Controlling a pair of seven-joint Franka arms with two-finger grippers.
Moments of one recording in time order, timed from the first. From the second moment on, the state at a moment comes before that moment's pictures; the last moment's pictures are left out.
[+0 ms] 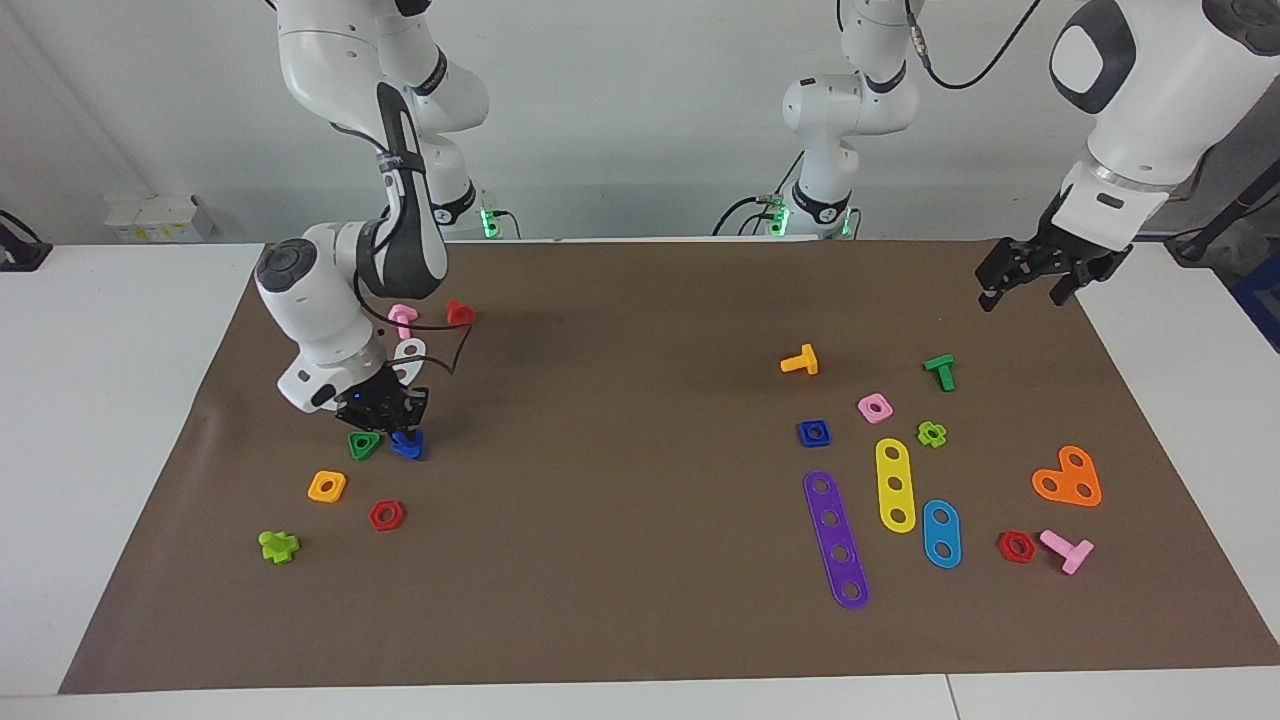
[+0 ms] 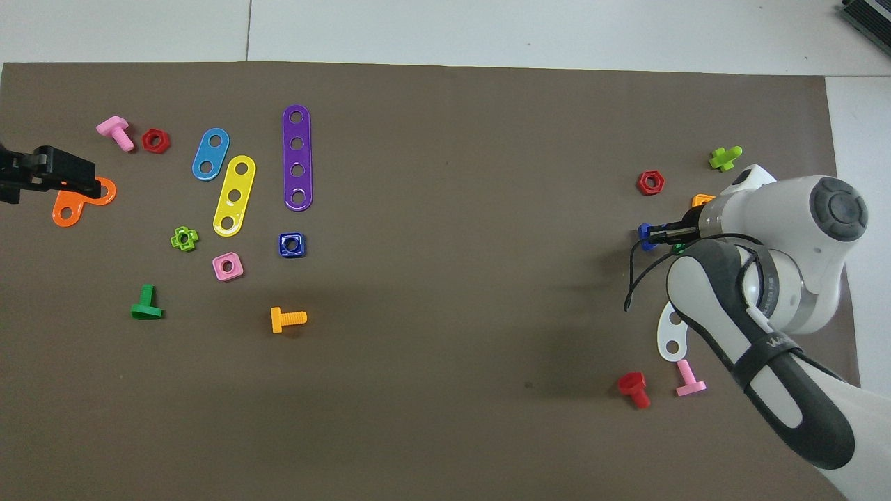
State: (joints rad) left arm -0.06 0.06 0.05 -1.53 0.00 1.60 -0.01; right arm 0.13 0.22 -0.11 -2.11 0.18 2.43 -0.18
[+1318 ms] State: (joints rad) left arm -0.06 0.05 0.05 -1.55 0.00 1.61 -0.01; right arm 0.09 -0.03 -0.14 -1.62 0.00 1.59 0.06
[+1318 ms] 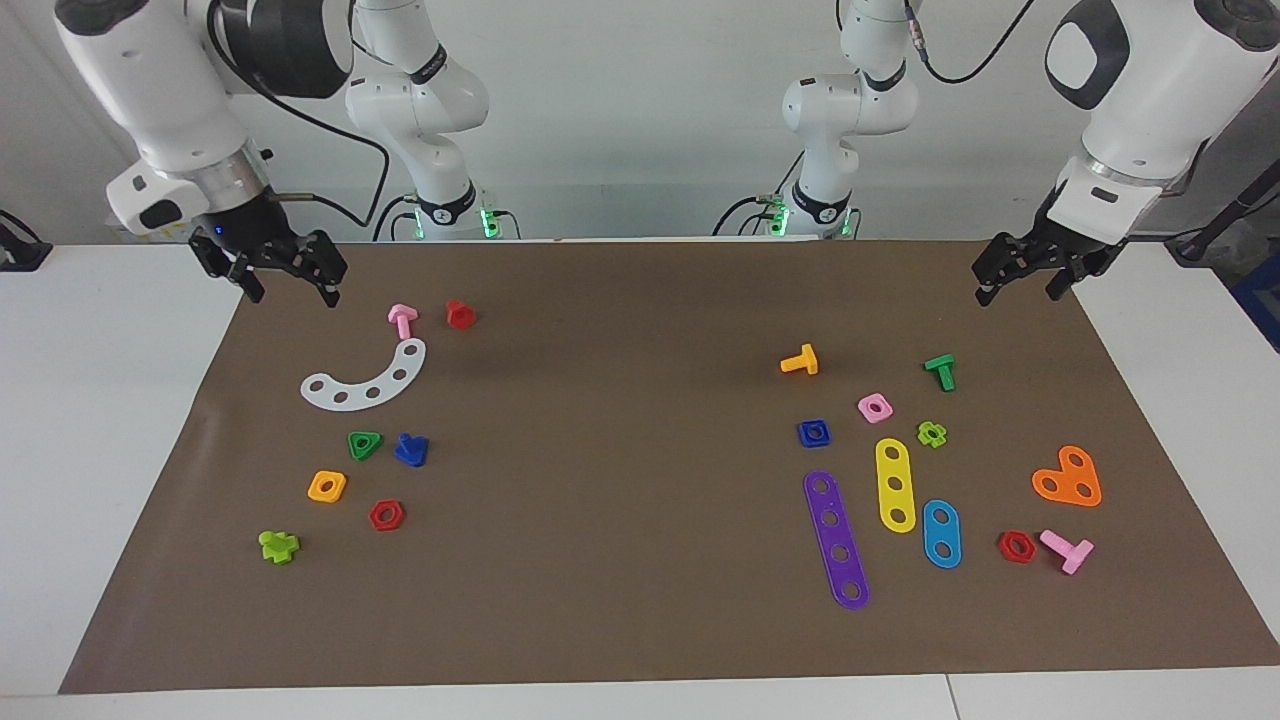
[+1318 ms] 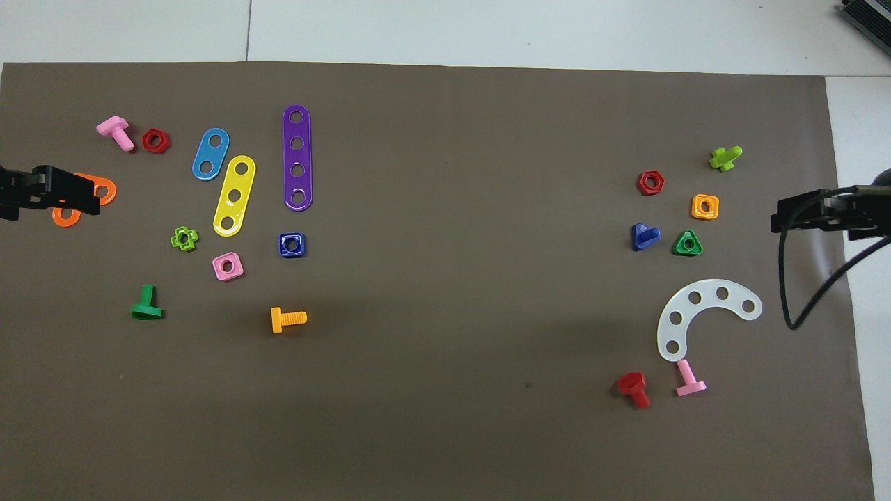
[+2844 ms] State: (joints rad) left arm -0.06 0.05 0.05 -1.55 0.00 1.61 -0.01; right arm 0.09 -0.02 -0.14 -1.60 -0.01 1.56 0.00
